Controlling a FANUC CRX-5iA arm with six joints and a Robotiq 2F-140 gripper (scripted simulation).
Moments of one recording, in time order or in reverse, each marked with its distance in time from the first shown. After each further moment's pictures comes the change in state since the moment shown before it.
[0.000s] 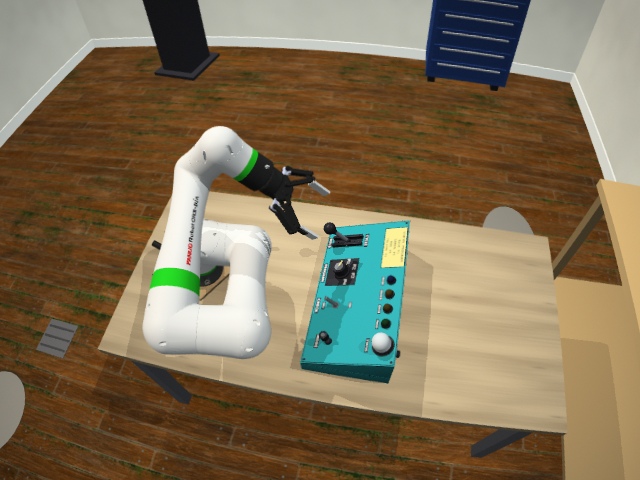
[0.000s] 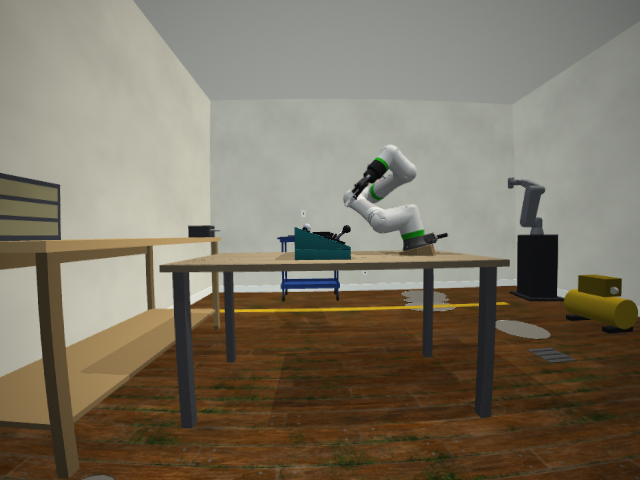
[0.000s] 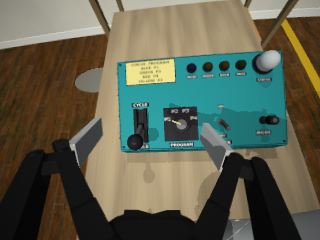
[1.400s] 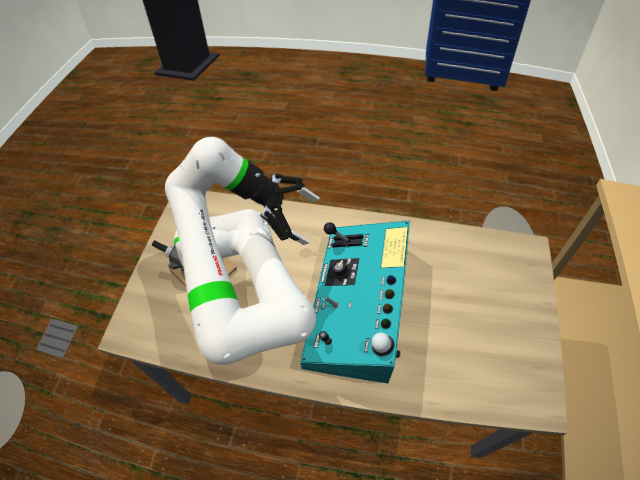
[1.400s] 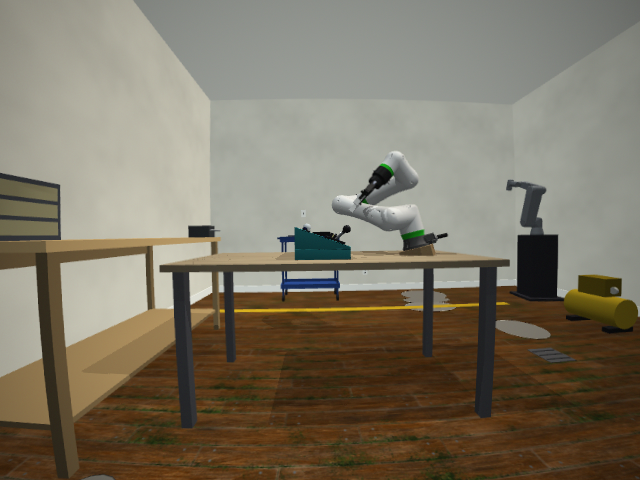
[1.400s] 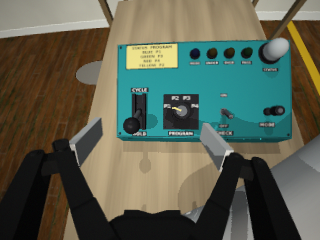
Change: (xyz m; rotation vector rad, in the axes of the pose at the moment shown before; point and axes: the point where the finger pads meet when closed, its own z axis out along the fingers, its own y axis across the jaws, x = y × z) arm -0.042 0.008 0.002 0.019 -0.006 -0.047
